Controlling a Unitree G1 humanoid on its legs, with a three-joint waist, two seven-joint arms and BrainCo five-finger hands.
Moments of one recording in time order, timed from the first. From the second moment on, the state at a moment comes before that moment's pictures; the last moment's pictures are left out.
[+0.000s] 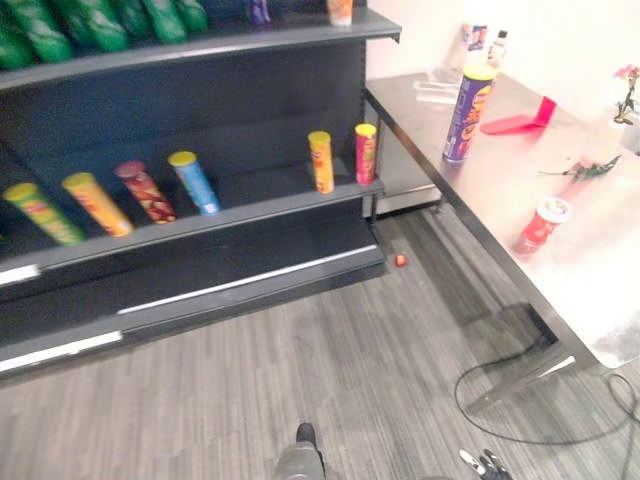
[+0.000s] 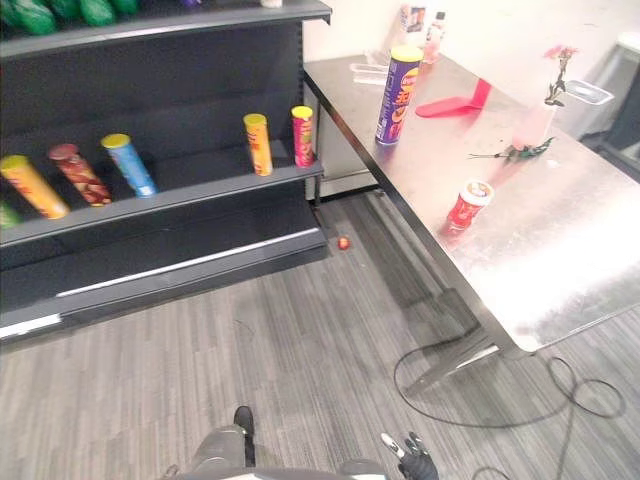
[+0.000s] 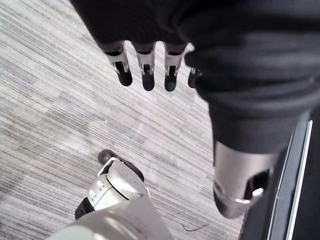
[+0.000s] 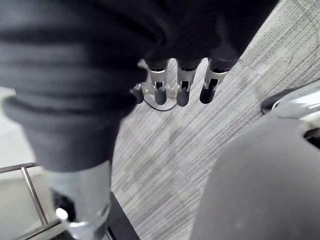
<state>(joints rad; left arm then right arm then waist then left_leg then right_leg) 0.23 0.04 0.26 1.08 -0.56 -0.15 0.26 0.20 -0.07 -0.14 1.05 0.35 -0.25 0.12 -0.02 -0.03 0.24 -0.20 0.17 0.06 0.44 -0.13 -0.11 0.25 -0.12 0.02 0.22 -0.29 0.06</state>
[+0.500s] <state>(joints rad) 0.17 0.09 0.20 1.11 -0.38 -0.10 0.26 0.20 -0.07 -0.15 1.07 0.32 -0.27 0.07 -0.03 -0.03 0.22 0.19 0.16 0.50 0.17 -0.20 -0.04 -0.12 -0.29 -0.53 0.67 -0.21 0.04</state>
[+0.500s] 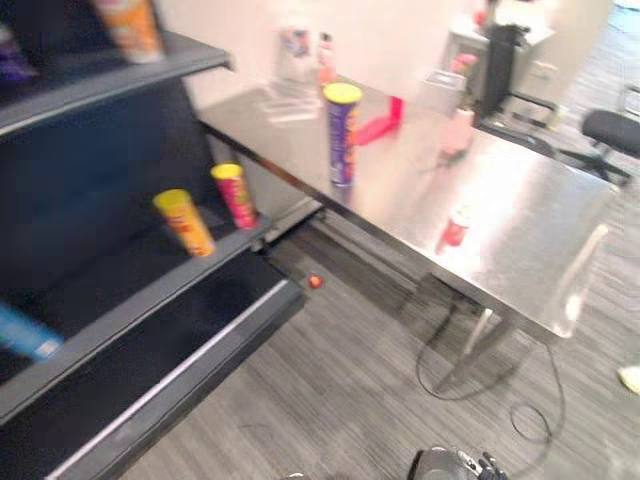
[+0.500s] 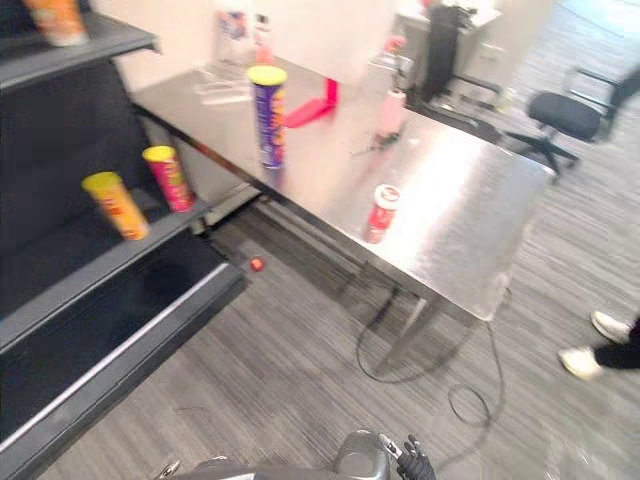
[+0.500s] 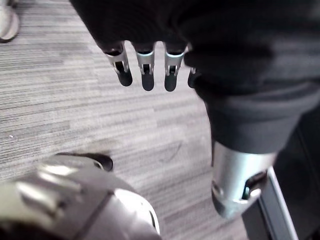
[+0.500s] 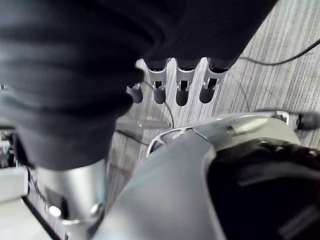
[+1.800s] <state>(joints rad) 0.17 0.14 0.07 1.12 -0.33 -0.11 0.21 0.20 -0.06 -0.17 1.10 0.29 -0.27 0.00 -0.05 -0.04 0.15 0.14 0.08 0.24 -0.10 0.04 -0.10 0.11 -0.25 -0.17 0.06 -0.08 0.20</state>
